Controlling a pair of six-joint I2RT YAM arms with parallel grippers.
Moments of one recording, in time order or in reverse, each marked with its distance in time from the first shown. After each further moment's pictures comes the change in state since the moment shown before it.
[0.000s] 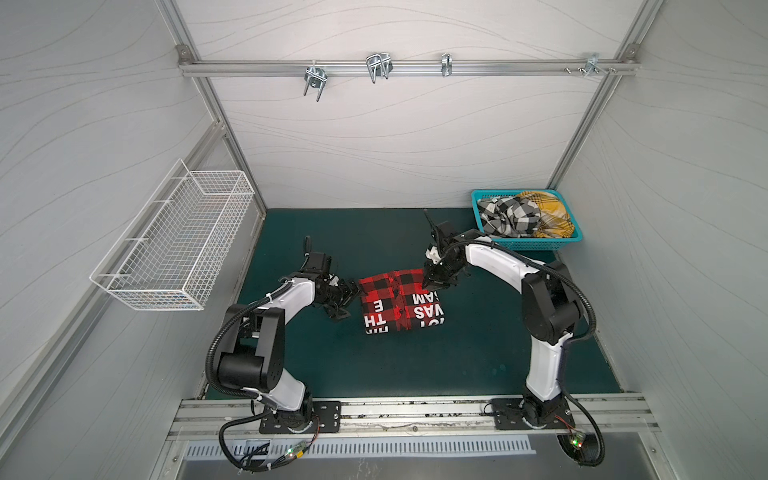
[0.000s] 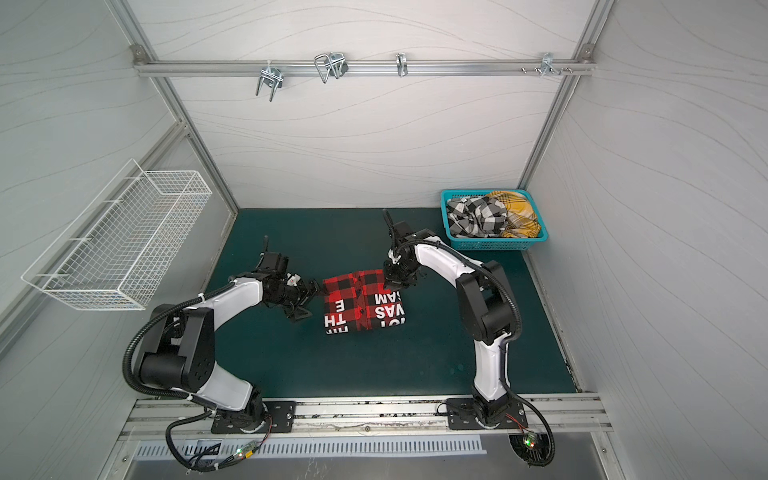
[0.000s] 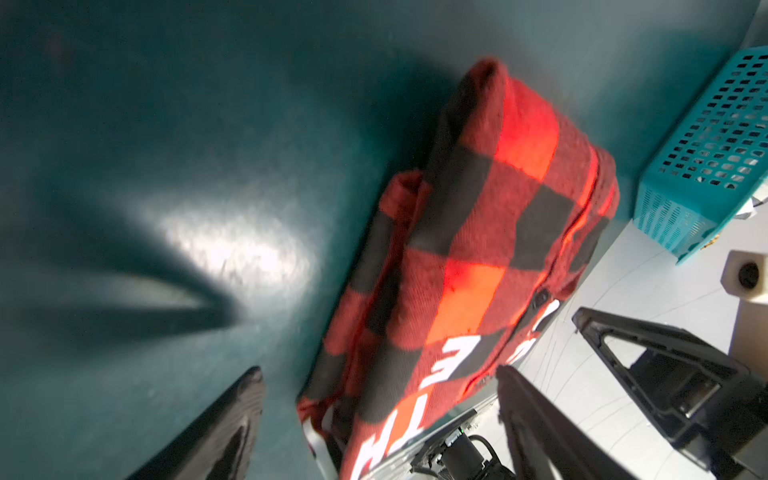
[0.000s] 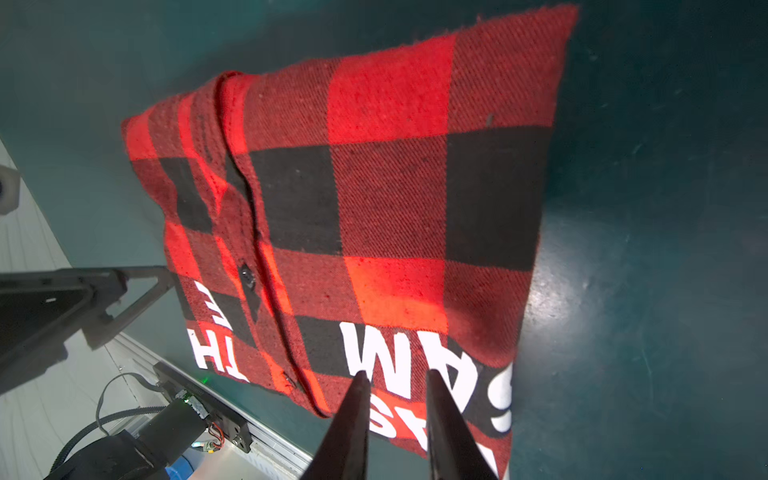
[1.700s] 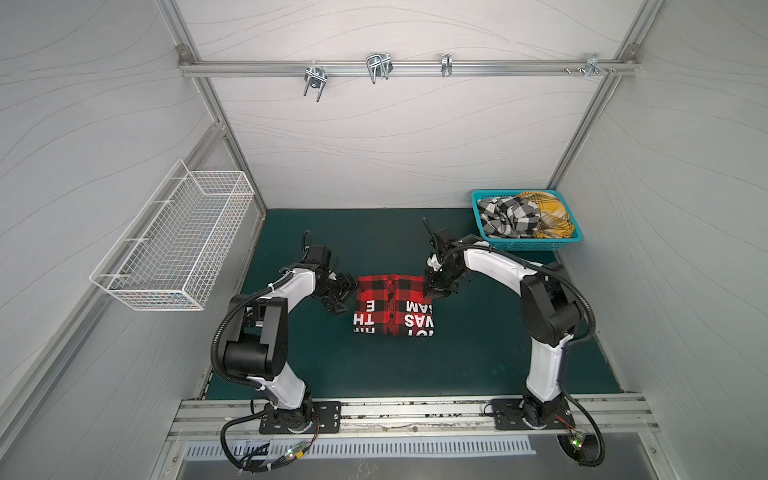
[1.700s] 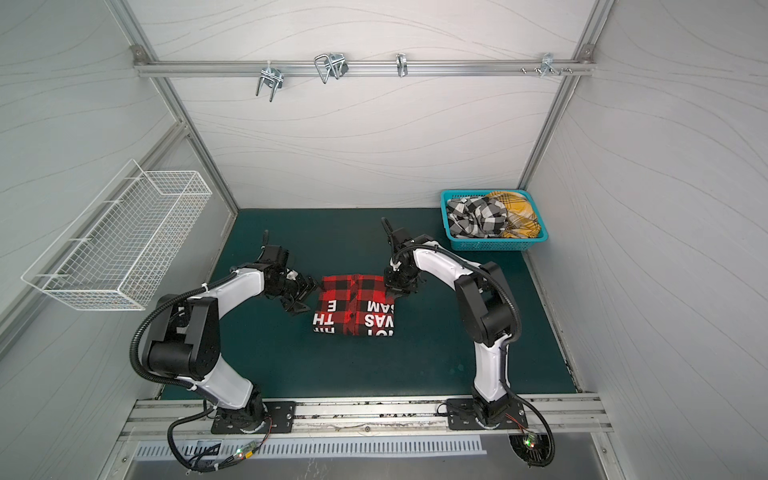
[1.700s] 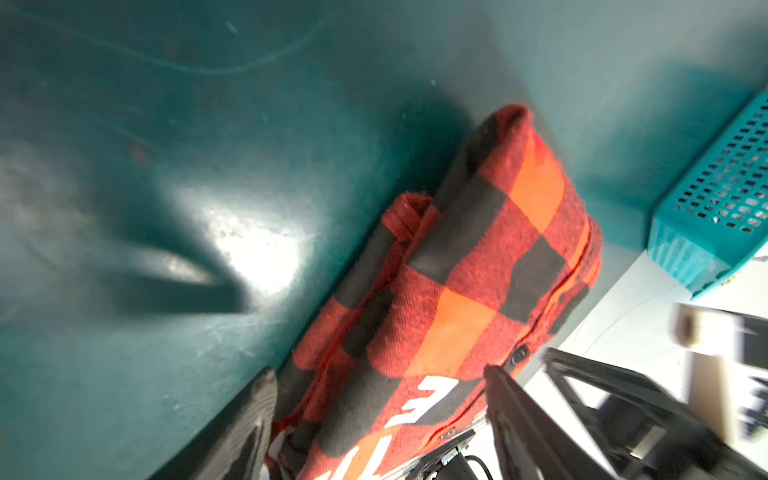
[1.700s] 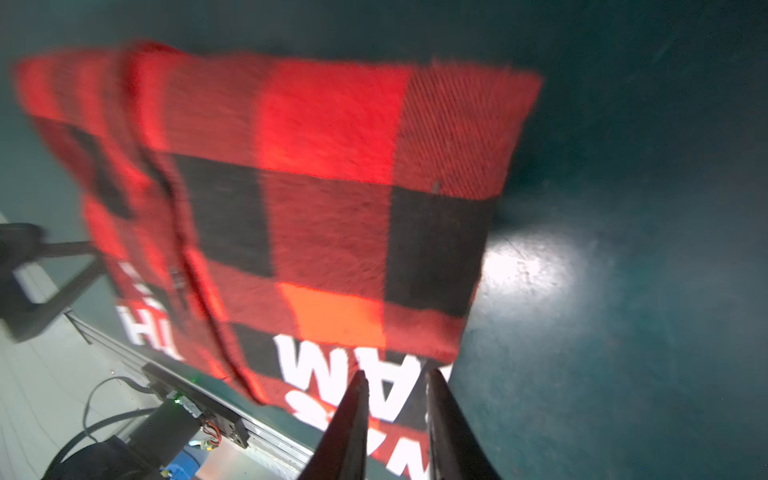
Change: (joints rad) left arm 0.006 0.048 0.096 -0.092 -0.041 0.012; right arm 0.020 -0.038 -0.043 -0.013 0.019 0.048
